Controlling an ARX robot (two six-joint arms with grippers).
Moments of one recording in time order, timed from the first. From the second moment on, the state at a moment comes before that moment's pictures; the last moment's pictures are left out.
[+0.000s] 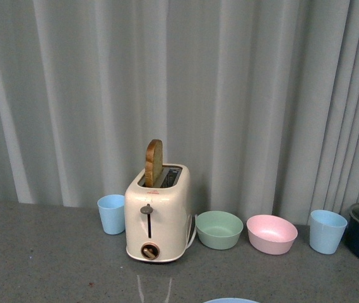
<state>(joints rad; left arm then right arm) 0.00 0.00 0.03 0.00 0.00 0.00 0.00 0.45 0.15 0.29 0.00 0.00</state>
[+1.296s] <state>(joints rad) 0.00 0.00 0.03 0.00 0.00 0.00 0.00 0.01 0.01 0.00 0.00 0.00</state>
